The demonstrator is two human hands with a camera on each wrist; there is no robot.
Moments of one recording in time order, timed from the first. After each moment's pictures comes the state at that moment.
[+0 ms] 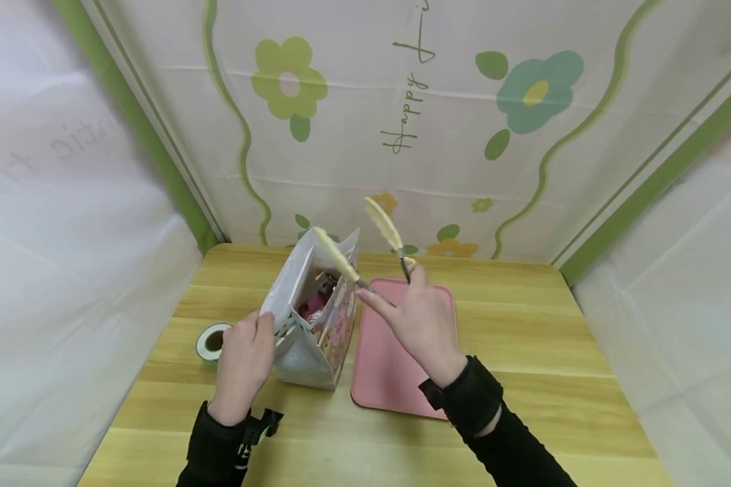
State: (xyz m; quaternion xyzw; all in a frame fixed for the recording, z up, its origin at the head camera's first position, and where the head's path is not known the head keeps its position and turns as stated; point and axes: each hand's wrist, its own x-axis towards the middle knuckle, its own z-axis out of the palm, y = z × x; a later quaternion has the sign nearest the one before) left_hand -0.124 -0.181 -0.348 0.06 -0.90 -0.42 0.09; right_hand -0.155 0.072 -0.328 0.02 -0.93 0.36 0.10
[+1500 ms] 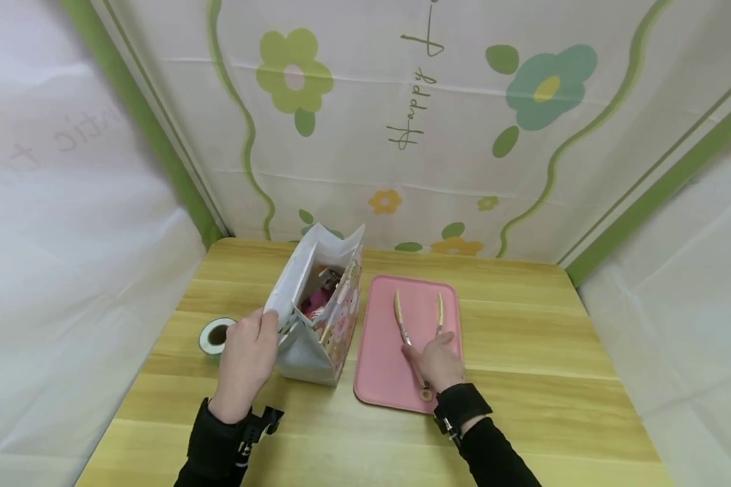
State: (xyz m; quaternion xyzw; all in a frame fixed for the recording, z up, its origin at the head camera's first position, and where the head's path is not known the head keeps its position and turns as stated) left_hand -0.123 -0.181 -0.348 0.06 -0.90 -0.42 0.07; right_hand -0.169 0.126 -0.517 -0.15 -0.95 0.24 -0.16
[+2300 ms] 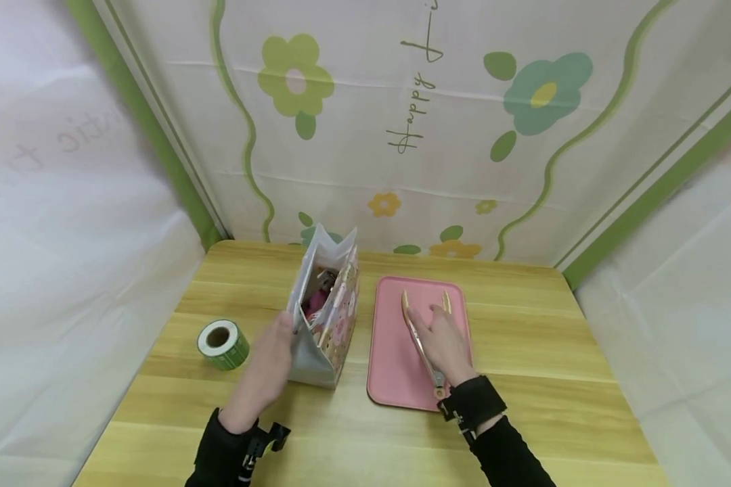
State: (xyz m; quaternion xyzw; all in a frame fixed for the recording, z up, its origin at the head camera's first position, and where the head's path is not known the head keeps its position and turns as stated) left_hand -0.119 -0.173 -0.372 -0.07 -0.87 -0.49 0.03; right_hand -0.182 0.128 -0.454 -0.05 -0.94 0.34 -0.03
